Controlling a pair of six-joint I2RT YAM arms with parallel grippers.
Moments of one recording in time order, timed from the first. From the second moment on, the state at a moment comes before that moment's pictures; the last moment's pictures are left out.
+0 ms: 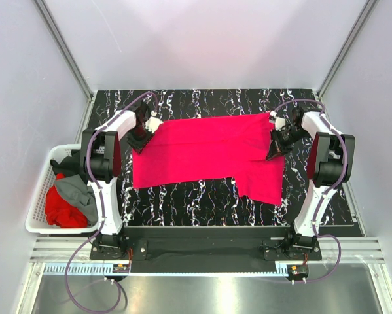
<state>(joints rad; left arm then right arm) -0.11 2.14 1.64 -0.90 -0.01 0.55 -0.12 2.04 1.53 -1.05 -0.61 -0.40</state>
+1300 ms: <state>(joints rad) -0.11 1.85 1.62 -1.10 0.20 0.58 -0.12 1.35 0.84 -0.93 -0.46 -1.22</state>
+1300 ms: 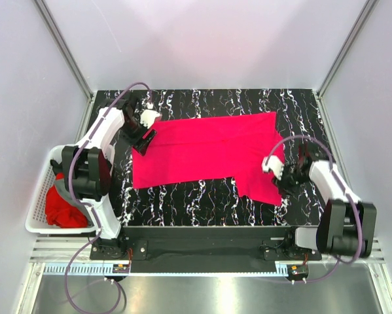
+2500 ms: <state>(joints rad) -0.09 1.81 1.33 -1.11 0.10 0.66 -0.12 1.28 0.63 -0.87 -0.42 -1.67</state>
